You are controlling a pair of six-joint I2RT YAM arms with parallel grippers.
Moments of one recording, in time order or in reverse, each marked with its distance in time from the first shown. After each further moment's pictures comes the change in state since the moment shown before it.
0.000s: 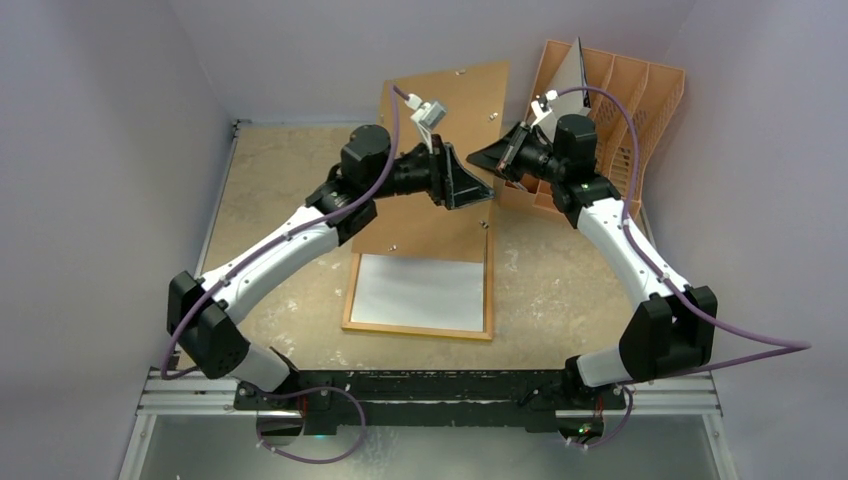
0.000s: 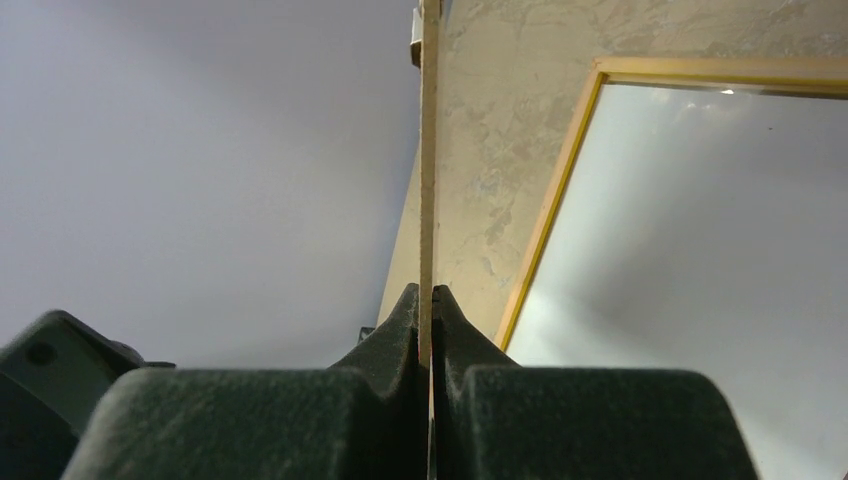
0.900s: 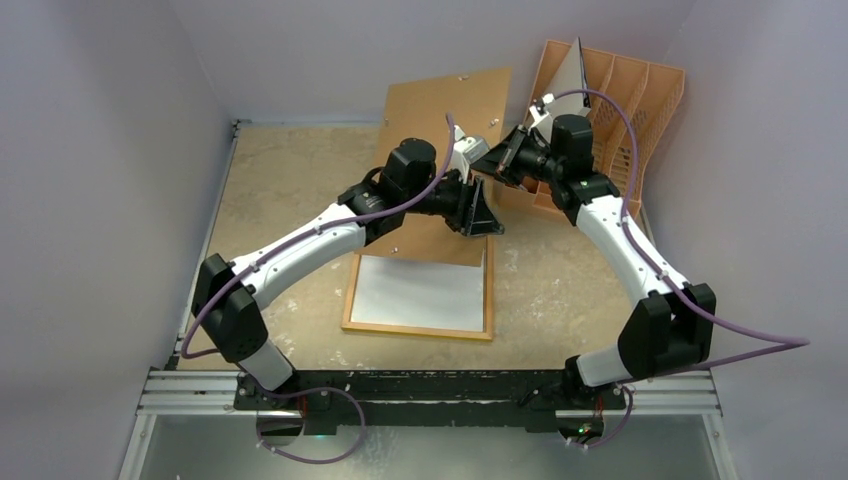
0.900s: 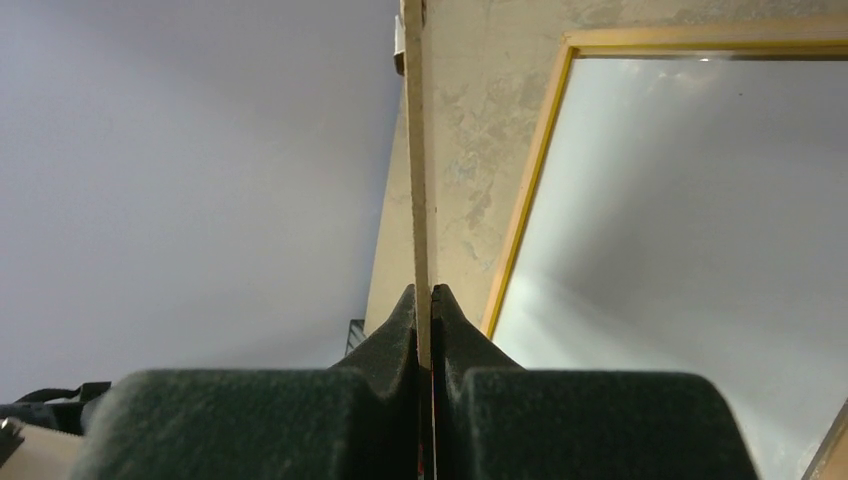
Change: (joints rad) left arm -0.104 0.152 0.071 -0.235 -0.036 0.176; right arm 0.000 0.009 0.020 -0.091 0.013 -0.019
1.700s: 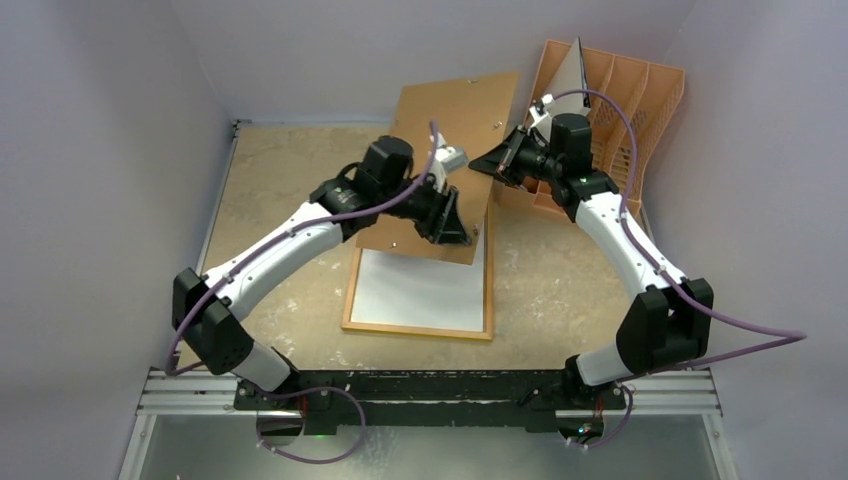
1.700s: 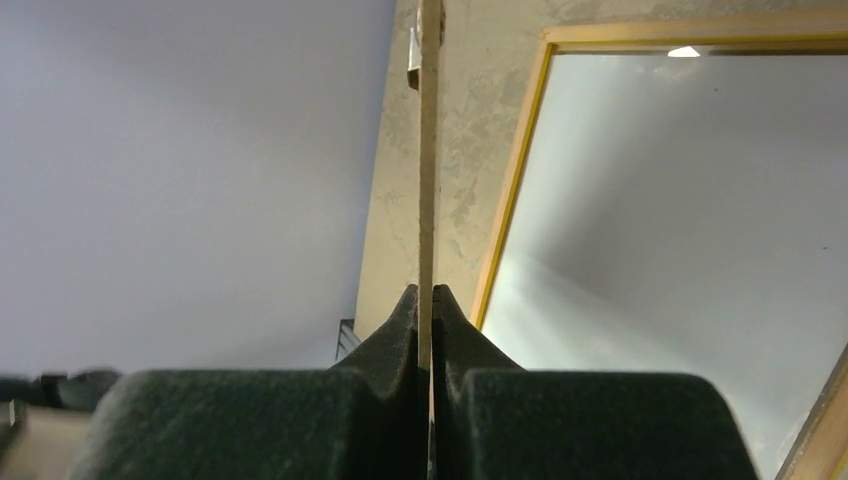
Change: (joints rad) left arm 0.045 -0.080 -0.003 -0.337 0.107 0.229; right arm -0.001 0.030 0.019 -0.037 0.025 -0.028
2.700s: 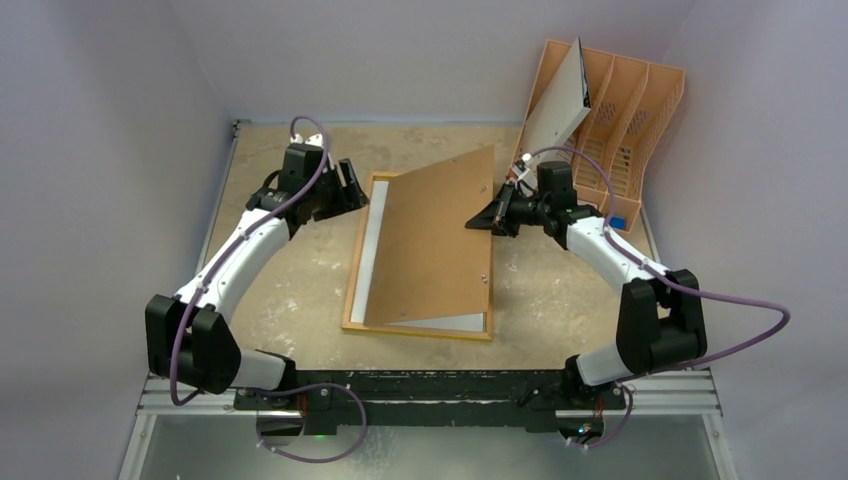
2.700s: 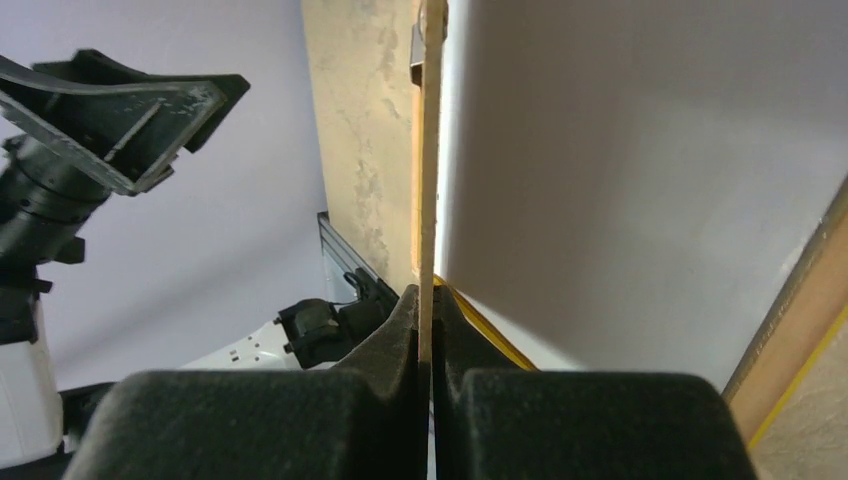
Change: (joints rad) left arm 0.484 -0.178 -0.274 -0.022 -0.602 -0.284; right arm -0.005 0.000 -0.287 -0.006 -0.185 -0.045
